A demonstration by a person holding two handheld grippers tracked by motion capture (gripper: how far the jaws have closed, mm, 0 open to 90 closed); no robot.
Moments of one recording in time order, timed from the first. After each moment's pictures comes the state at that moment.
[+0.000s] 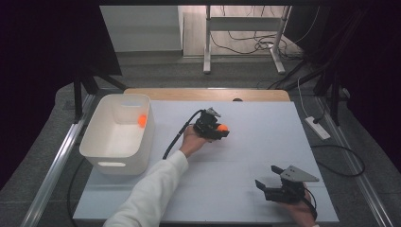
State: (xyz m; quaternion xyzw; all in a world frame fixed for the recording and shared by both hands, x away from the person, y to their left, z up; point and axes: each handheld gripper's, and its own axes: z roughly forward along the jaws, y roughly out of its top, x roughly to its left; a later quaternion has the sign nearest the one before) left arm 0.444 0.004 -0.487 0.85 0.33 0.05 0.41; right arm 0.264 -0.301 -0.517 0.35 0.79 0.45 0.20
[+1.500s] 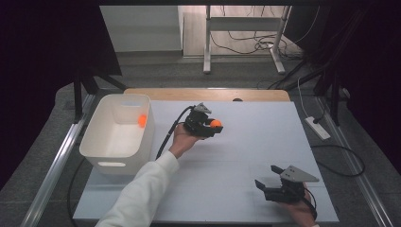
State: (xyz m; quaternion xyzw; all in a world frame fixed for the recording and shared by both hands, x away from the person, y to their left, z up) left arm 0.423 0.034 -0.455 0.84 0.32 0.07 0.44; right arm 0.264 -0.300 -0.517 0.35 0.79 0.45 0.21
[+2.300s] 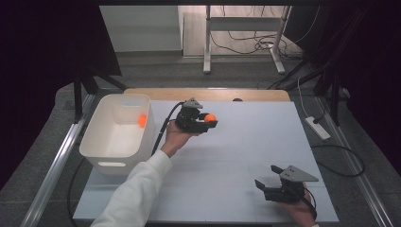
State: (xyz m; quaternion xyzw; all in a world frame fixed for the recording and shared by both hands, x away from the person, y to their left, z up) left arm 0.414 0.059 -0.432 0.81 0.33 0.09 0.47; right arm 0.264 -0.300 -0.517 0.35 0.80 0.45 0.21
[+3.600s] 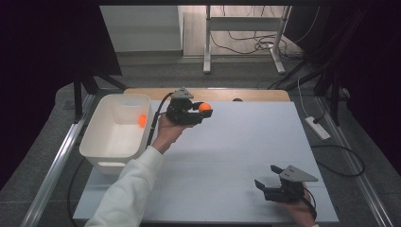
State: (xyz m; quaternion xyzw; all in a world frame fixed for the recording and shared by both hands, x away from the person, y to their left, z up) left arm 0.401 0.080 -0.387 0.79 0.33 0.12 0.51; right arm 0.264 -0.299 -0.517 0.35 0.80 0.45 0.21
